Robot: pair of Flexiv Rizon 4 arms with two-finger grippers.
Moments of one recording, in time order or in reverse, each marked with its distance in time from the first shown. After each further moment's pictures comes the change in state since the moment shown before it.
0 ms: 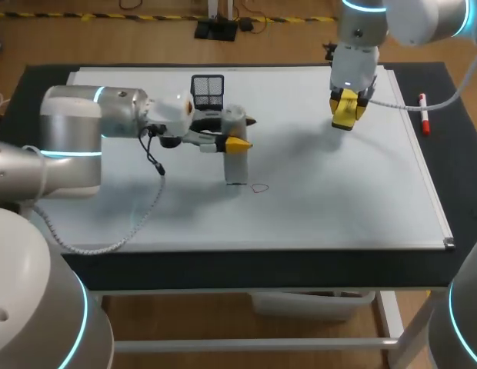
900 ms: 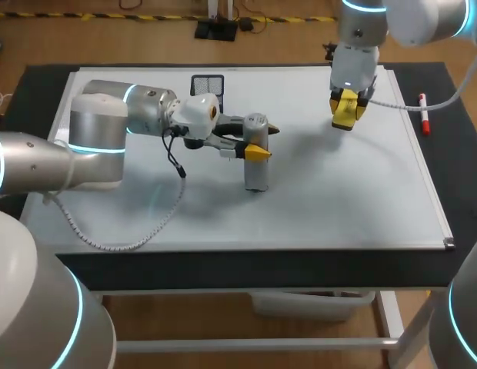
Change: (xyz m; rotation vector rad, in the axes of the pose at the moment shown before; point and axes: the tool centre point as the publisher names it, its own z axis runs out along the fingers) left arm 0.004 0.015 0.041 0.010 0.138 0.004; right arm 0.000 0.000 0.000 0.000 0.000 0.000
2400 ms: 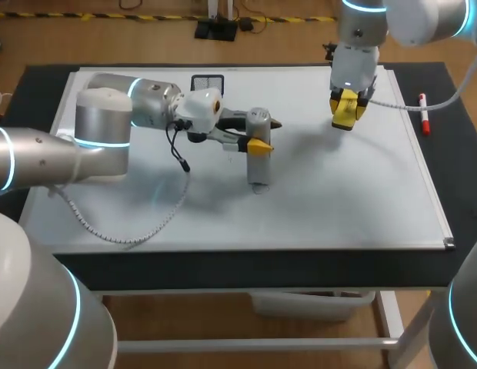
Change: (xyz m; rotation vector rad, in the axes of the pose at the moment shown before) left arm -0.019 -0.002 -0.003 -0.006 0.005 0.018; right arm 0.000 0.000 0.000 0.000 0.000 0.000
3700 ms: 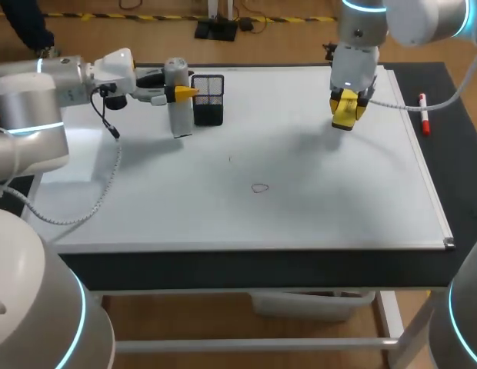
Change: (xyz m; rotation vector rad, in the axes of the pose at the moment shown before) left arm -0.087 -0.039 -0.207 -0.060 -0.502 -0.018; right arm 0.000 0.000 0.000 0.000 0.000 0.000
